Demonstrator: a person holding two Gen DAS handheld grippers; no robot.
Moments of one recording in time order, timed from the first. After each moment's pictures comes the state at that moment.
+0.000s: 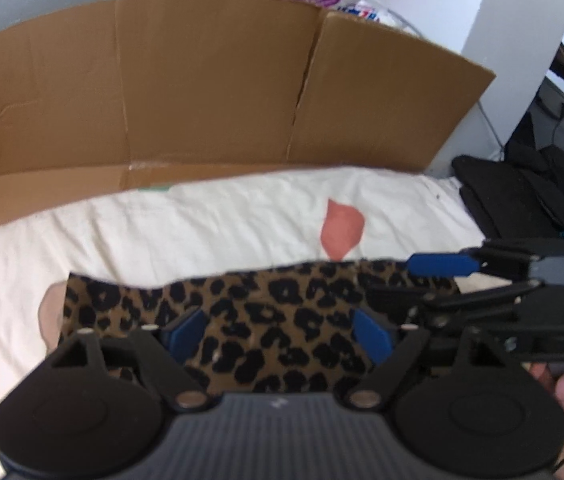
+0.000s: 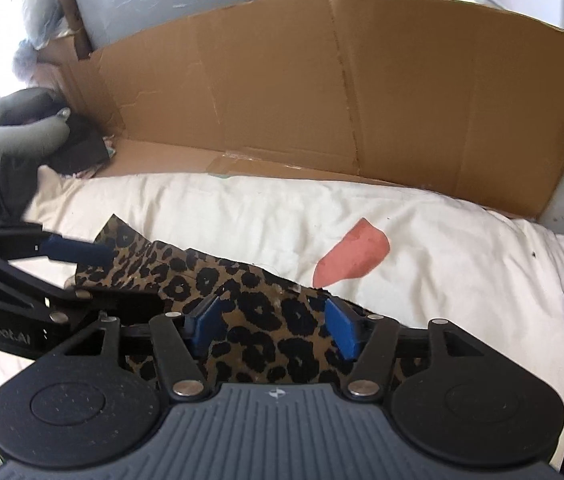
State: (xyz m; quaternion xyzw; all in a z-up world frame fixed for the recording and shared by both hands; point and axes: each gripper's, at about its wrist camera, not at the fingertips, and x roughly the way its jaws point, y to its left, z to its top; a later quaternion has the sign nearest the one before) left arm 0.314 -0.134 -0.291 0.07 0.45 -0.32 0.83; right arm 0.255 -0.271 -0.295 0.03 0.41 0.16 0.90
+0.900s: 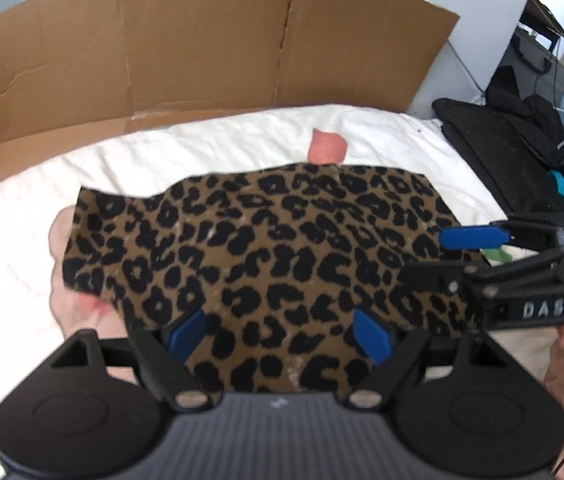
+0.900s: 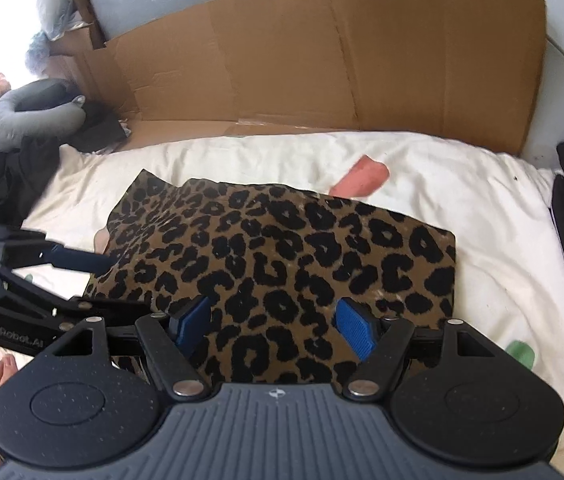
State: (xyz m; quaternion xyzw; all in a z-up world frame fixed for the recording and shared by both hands) left arm 0.250 -0.104 -0.307 0.11 0.47 -0.32 0.82; right arm 0.179 -0.275 -0.306 0.06 0.42 0.15 0.89
